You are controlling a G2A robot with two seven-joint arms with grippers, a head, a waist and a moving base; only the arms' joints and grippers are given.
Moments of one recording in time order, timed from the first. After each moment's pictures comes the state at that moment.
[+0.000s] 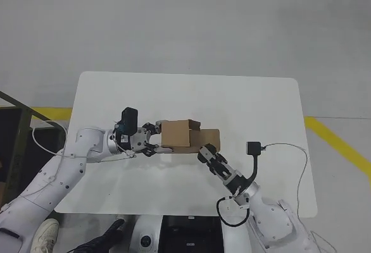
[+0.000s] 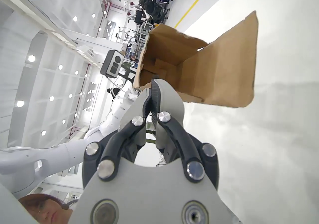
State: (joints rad) left arm 1.10 -0.79 -0.95 -1.49 1.16 -1.01 0.50; right arm -1.74 -1.27 1.16 -2.01 -0.24 -0.21 0.27
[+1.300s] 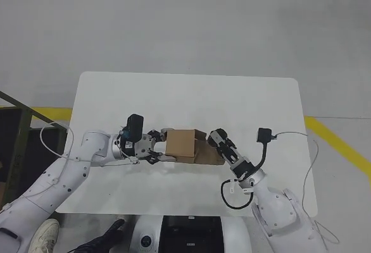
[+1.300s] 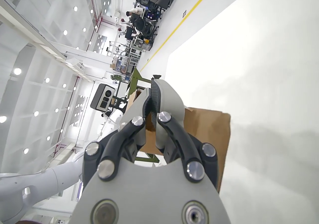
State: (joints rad) left arm 1.07 -0.77 -0.86 -1.51 1.15 -1.01 0.54; right arm -1.65 -1.27 1.20 -2.00 -0.23 -0.12 0.20
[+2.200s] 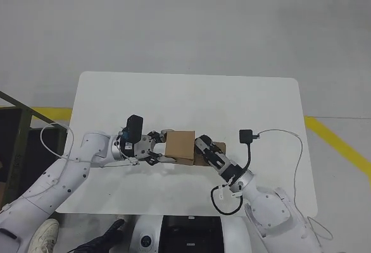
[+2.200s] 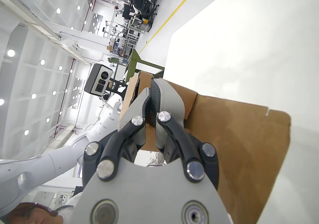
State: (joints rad) left arm 1.08 -0.76 -0.86 -1.51 1.16 -1.01 0.55; right arm -1.62 -1.27 1.11 -2.01 -0.26 -0.09 0.32
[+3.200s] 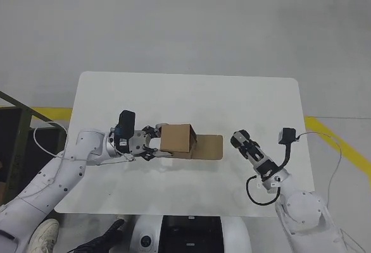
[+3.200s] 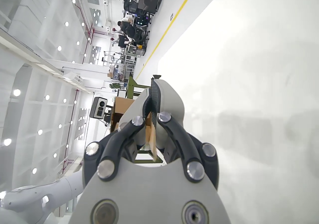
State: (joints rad) left arm 1.10 -0.75 -0.91 -1.51 1.16 -1.01 0.60; right arm -1.74 -1.23 1.42 -2.00 -0.03 -0.07 0.40
